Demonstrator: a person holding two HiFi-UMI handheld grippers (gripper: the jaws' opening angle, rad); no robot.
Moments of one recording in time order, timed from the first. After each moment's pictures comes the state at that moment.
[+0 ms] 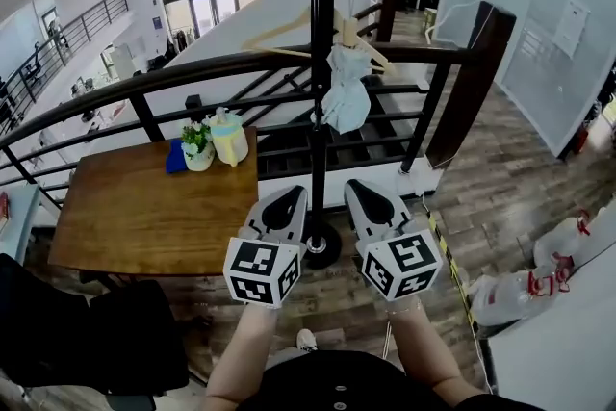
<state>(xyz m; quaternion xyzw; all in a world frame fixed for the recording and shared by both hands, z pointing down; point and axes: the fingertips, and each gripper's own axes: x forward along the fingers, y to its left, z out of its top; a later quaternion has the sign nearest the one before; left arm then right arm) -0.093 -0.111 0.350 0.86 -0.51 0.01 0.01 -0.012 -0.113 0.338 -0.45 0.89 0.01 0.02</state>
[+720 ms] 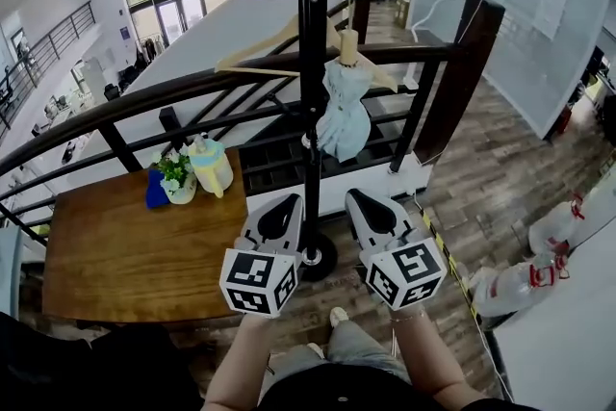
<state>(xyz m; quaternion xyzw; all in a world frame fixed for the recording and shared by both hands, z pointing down) -0.111 -0.206 0.360 0.88 -0.47 0.00 0.03 -0.023 -0.195 0.347 -0.49 0.87 0.00 0.02</state>
